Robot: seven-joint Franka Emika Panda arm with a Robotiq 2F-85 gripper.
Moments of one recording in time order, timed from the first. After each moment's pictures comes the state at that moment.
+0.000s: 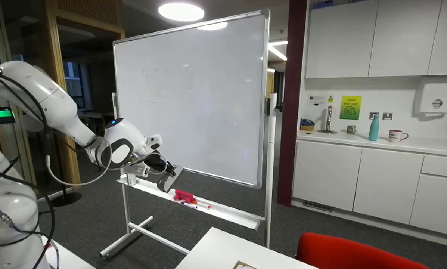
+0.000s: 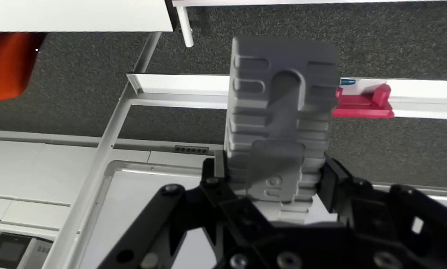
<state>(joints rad) -0.15 -0.33 -0.28 -2.79 -0.26 3.16 -0.11</state>
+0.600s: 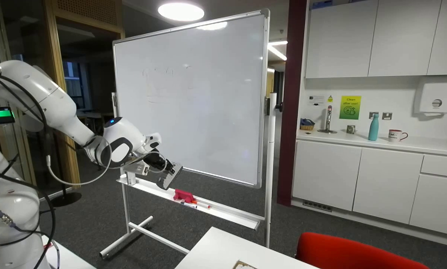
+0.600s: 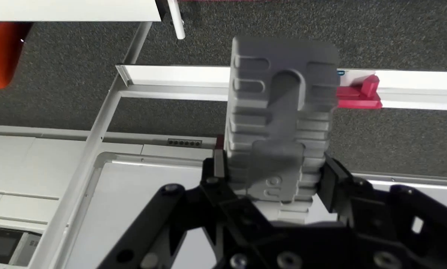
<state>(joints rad) -0.09 -0.35 -0.32 -2.80 -0.26 3.17 -0.11</state>
